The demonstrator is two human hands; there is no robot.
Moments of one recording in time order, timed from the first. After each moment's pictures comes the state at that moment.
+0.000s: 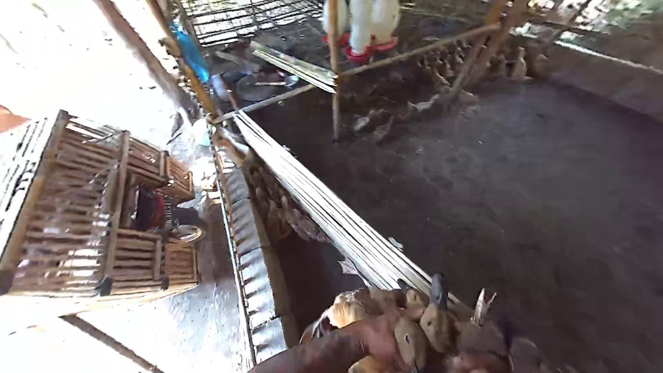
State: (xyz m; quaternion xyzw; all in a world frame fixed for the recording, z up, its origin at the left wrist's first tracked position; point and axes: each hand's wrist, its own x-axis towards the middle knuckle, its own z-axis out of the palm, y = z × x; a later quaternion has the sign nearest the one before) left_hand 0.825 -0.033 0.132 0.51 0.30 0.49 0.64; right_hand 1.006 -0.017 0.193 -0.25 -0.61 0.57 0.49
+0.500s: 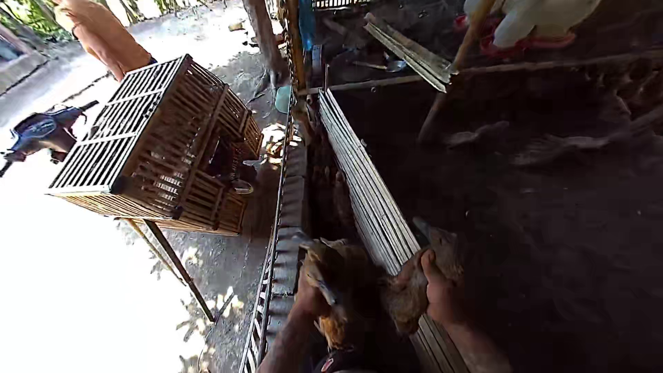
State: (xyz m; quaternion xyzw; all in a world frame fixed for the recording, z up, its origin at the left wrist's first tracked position) left_hand 0.692 -0.093 0.141 0.12 0.67 0.72 0.16; right_hand 0.785 0.127 0.158 -0.18 -0.60 0.75 0.20
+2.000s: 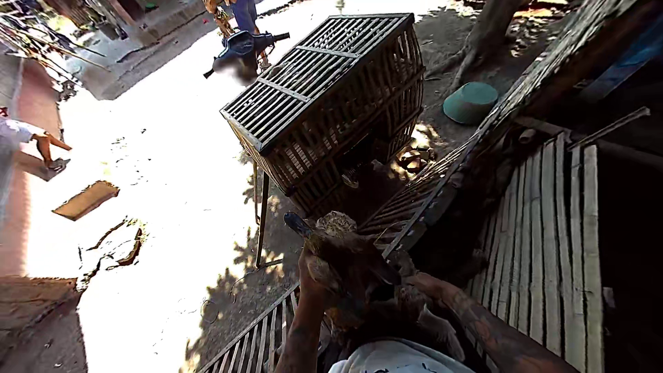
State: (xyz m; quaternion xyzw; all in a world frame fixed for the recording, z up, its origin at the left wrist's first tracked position) left_hand 0.438 -0.245 0.193 -0.12 0.58 0.76 -0.25; right_hand 0.322 0.016 0.027 -0.15 -0.73 0.38 -0.55
